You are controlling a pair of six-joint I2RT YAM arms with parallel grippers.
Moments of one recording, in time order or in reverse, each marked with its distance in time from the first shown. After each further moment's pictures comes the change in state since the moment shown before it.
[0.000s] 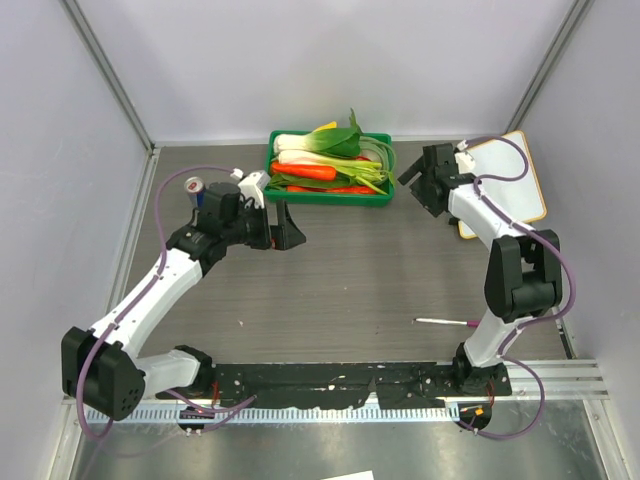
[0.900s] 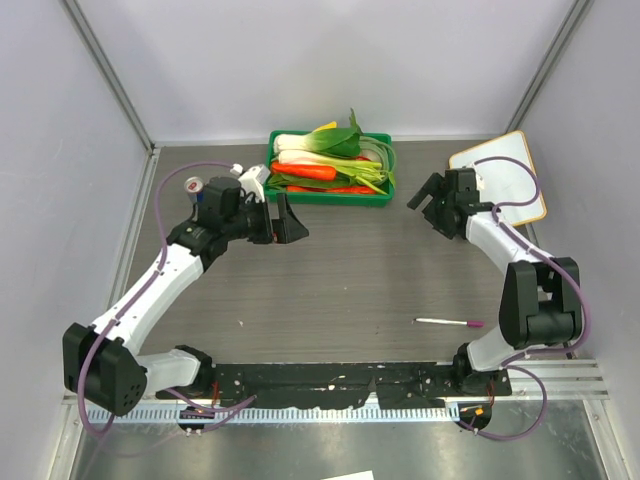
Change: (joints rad) left arm 0.000 0.024 0.044 0.003 0.013 -0.050; right arm -0.088 -0.187 -0.285 0.097 -0.186 -0.163
